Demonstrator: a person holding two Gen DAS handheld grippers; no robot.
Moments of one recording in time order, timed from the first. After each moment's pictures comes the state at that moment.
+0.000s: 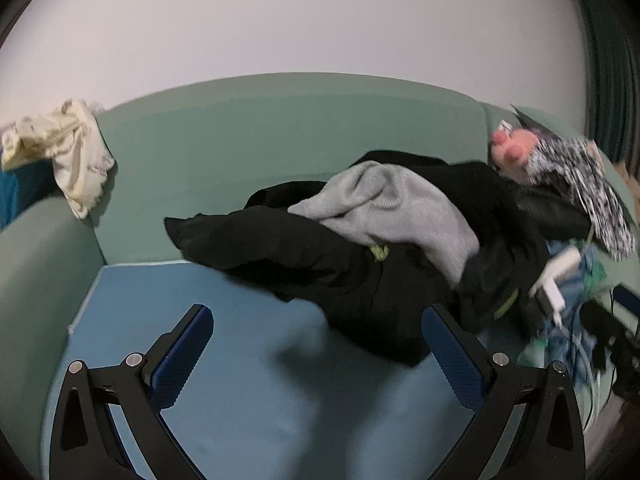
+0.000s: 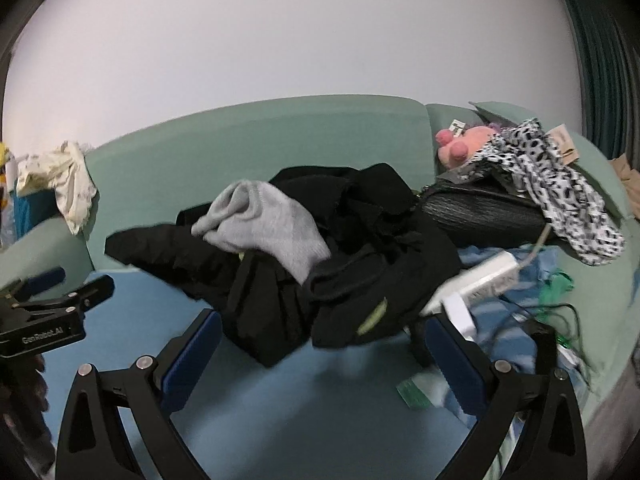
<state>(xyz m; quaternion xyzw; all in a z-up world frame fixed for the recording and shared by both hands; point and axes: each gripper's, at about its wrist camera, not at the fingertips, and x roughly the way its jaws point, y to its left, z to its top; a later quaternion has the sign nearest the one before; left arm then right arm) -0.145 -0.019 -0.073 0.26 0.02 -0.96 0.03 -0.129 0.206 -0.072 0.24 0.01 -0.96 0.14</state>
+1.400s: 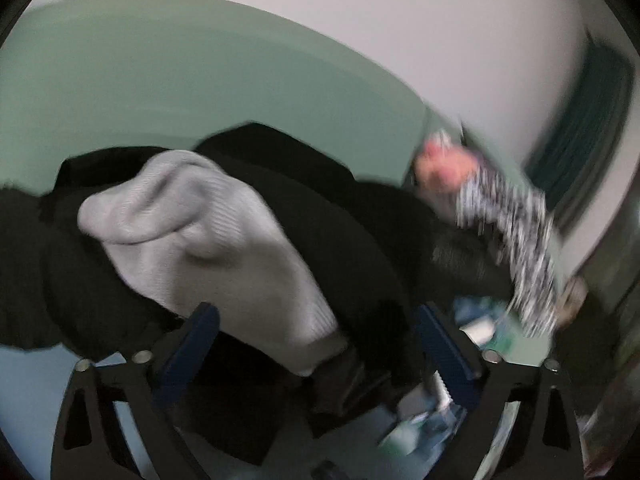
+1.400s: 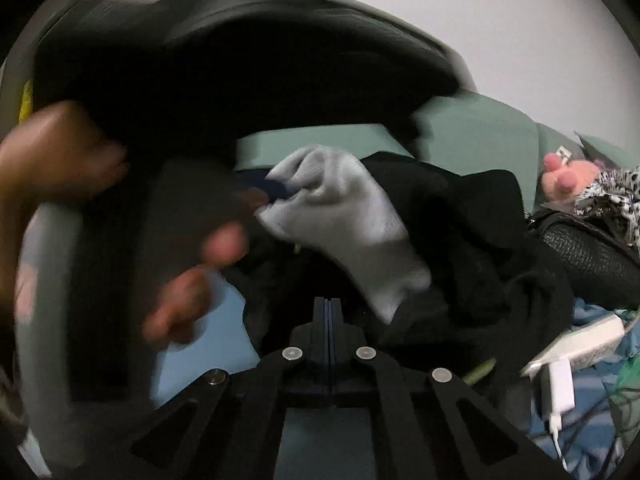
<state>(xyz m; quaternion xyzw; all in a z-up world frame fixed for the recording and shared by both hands) -0.314 0.082 -0.081 0.34 0.15 -0.92 -0.16 -0.161 0.120 -0.135 0.23 0.10 -0.93 0.26</state>
